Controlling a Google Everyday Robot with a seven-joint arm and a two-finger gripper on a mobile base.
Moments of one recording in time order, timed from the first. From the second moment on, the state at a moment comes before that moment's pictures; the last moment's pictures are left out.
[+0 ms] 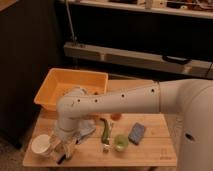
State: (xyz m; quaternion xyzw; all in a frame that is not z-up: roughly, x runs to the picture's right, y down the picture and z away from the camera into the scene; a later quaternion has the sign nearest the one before) arm -0.200 0.242 0.628 -0.33 -0.37 -0.35 0.80
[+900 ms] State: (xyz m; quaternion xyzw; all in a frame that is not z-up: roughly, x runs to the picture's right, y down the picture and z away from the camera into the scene) arm -0.209 0.236 0.652 -0.33 -0.35 -0.36 0.80
